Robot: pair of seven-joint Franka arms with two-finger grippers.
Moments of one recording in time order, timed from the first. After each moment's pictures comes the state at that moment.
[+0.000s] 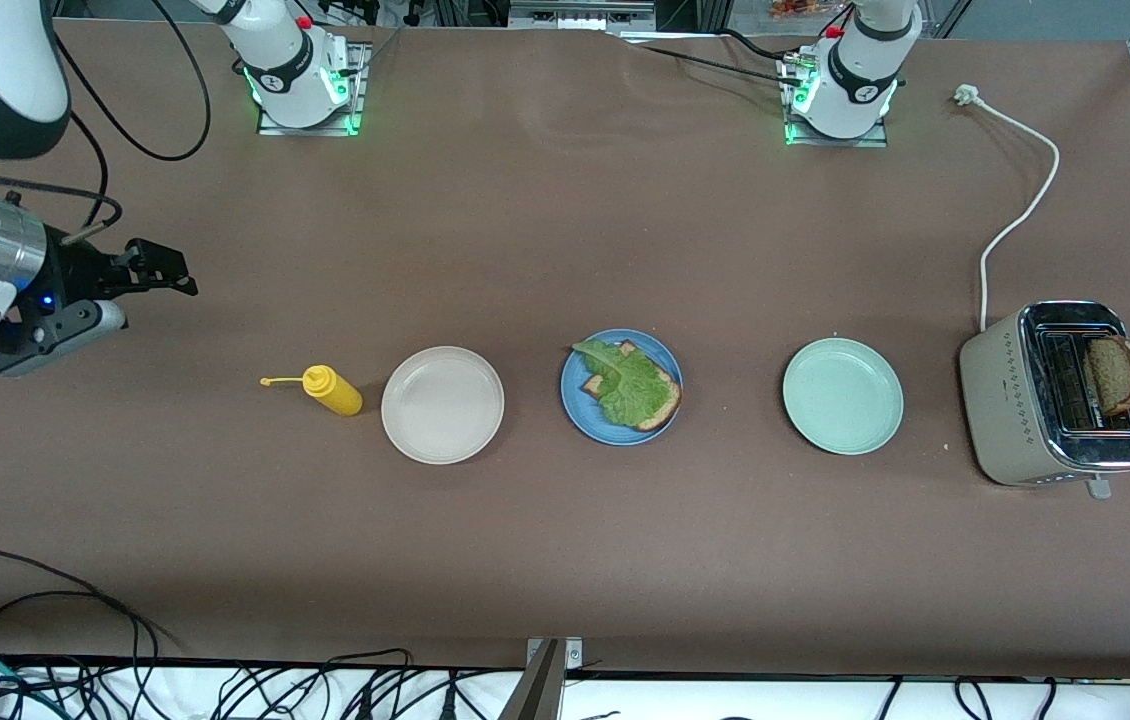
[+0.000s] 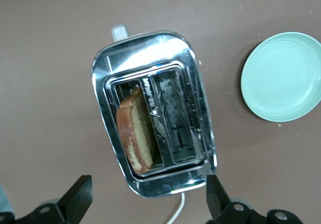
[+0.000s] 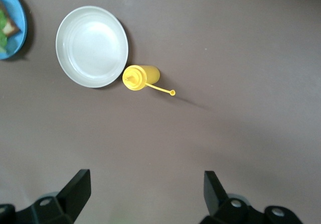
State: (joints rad) left arm 0.39 0.34 -0.06 -1.45 0.07 1.69 0.56; right arm 0.09 0.19 -0.03 -1.54 0.13 1.61 -0.33
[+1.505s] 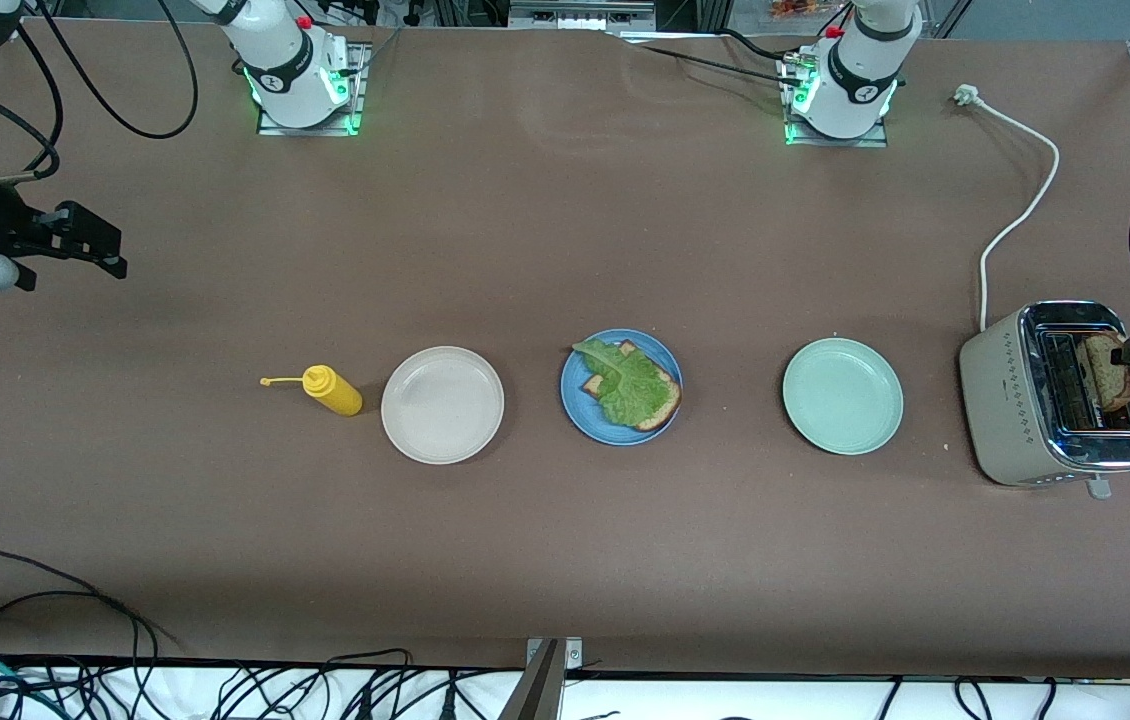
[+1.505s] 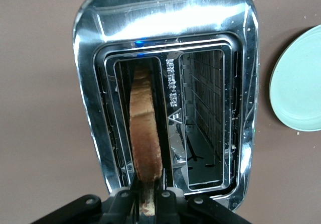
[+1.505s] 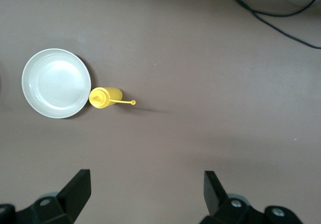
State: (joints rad) left arm 0.44 0.51 -0.06 -1.44 0.07 1.70 0.45; right arm 0.08 0.07 -0.04 -1.54 0.00 1.65 -0.12
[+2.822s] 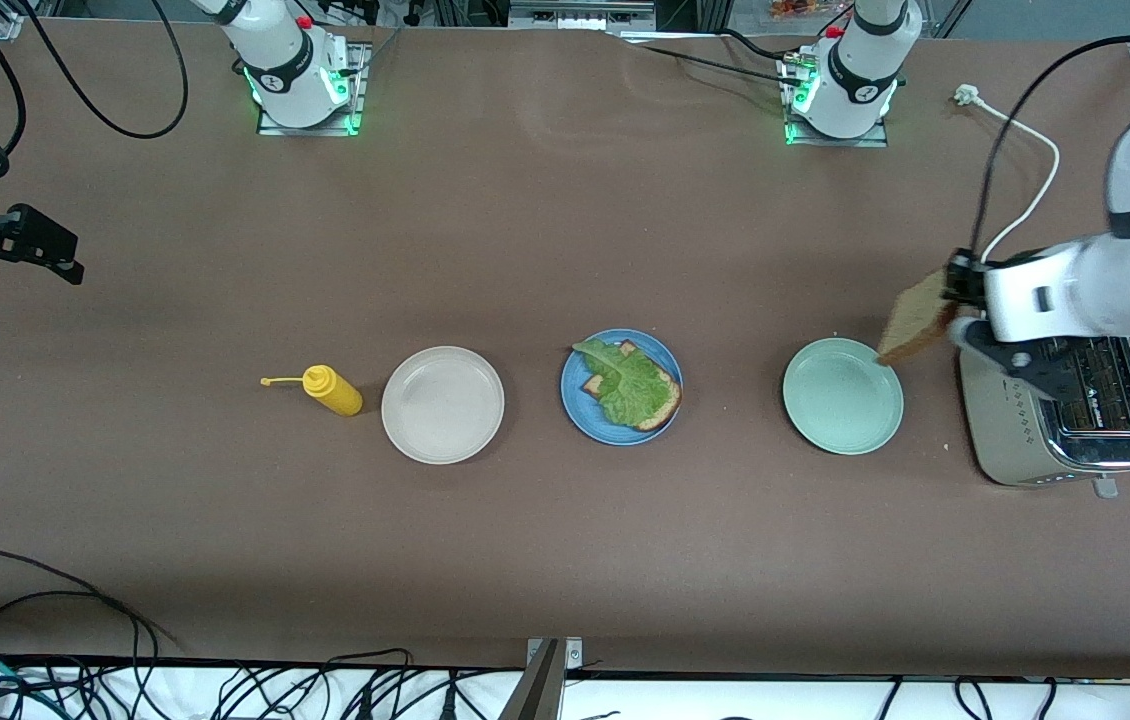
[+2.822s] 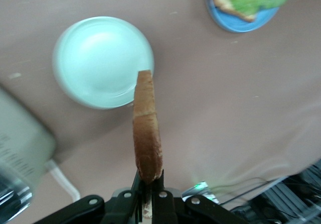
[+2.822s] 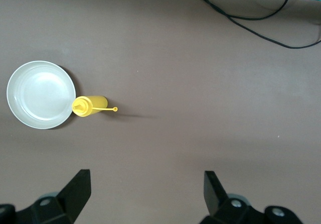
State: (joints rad) left arm -0.01 0.38 -0.10 -1.29 -0.06 1.28 0.42; right arm 0.08 0.07 -0.08 -1.52 -0.02 1.66 -0.11
